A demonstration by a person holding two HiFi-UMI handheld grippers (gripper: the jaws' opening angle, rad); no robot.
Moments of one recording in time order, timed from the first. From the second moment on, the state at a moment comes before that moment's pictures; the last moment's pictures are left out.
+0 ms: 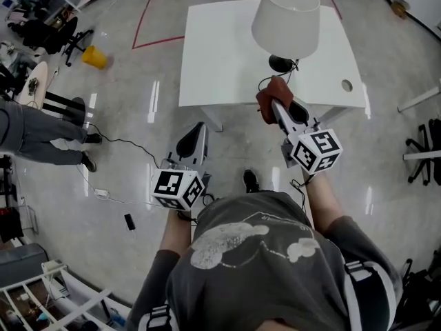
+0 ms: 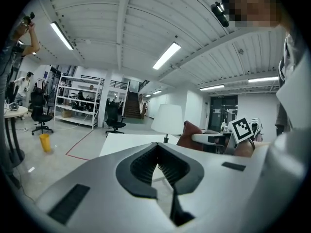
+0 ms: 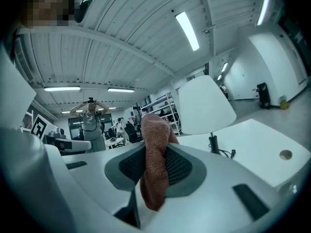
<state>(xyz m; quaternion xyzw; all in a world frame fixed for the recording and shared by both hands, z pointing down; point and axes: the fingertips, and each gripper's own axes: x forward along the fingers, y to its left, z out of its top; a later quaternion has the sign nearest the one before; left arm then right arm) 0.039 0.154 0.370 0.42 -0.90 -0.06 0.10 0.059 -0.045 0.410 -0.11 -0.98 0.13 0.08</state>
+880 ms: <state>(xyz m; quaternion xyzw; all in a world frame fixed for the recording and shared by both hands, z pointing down) -0.110 0.162 0.377 0.50 -0.85 -0.07 0.10 -0.040 -0.018 0.418 -0.01 -0.99 0.12 0.09</state>
